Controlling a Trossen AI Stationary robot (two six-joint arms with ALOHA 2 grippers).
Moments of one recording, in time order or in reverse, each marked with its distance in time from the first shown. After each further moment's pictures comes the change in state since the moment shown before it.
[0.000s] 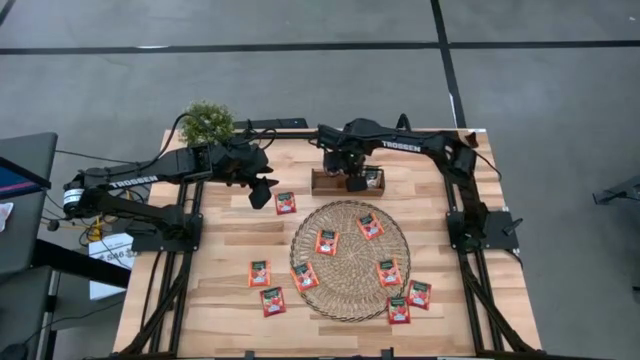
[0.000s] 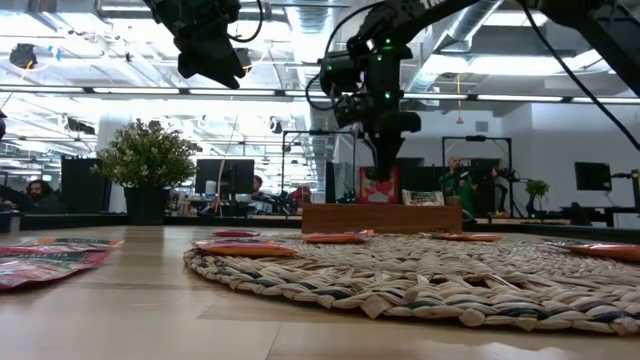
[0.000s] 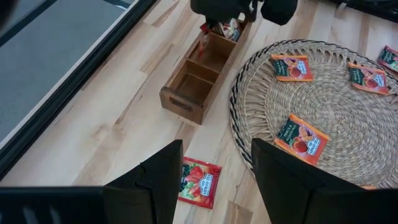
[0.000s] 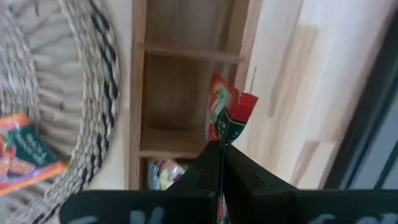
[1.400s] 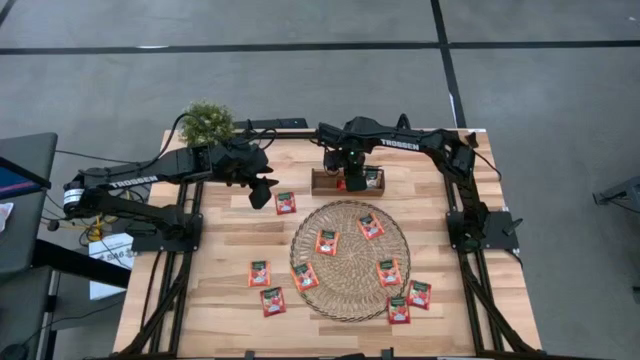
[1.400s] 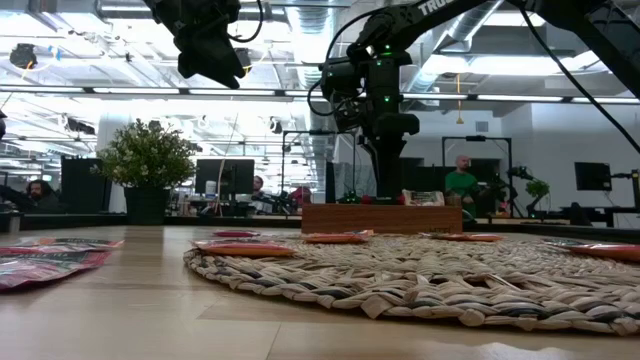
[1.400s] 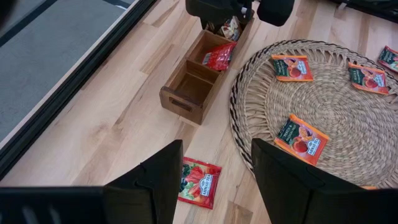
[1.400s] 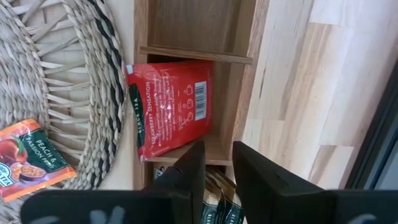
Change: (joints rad) left arm 0.000 0.000 0.000 0.000 0.000 0.000; right arm -0.020 0.014 0.000 0.007 -0.055 0.008
